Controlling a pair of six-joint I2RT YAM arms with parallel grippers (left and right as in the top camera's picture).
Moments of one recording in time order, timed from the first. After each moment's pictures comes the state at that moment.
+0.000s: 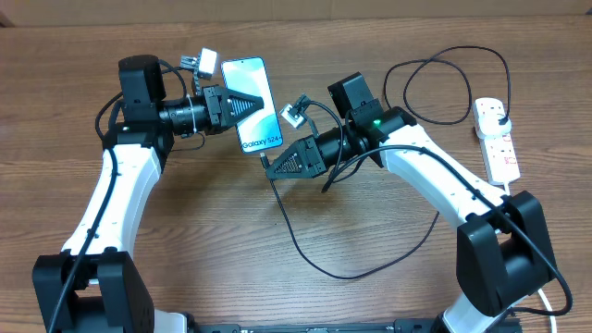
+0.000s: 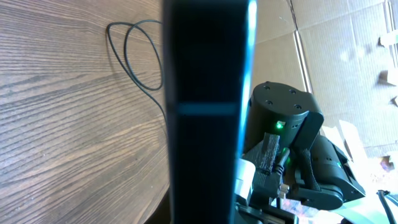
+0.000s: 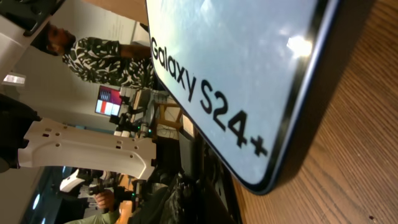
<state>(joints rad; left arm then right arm) 0.02 1.61 1.16 -0.19 1.20 -0.59 0.48 1.82 1.34 -0.57 -1.26 0.13</state>
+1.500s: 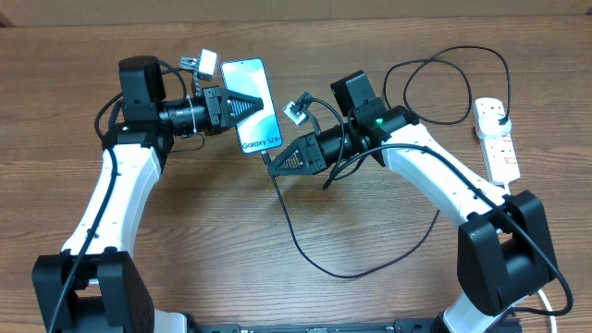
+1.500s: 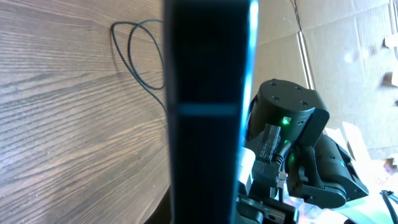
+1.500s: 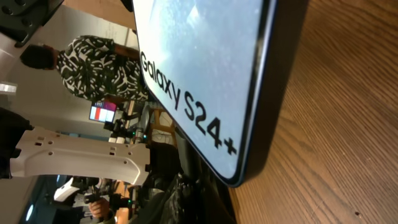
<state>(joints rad) 0.02 1.61 1.16 -0.21 1.19 -0.58 0.47 1.82 1.34 -0.55 -1.23 0.16</state>
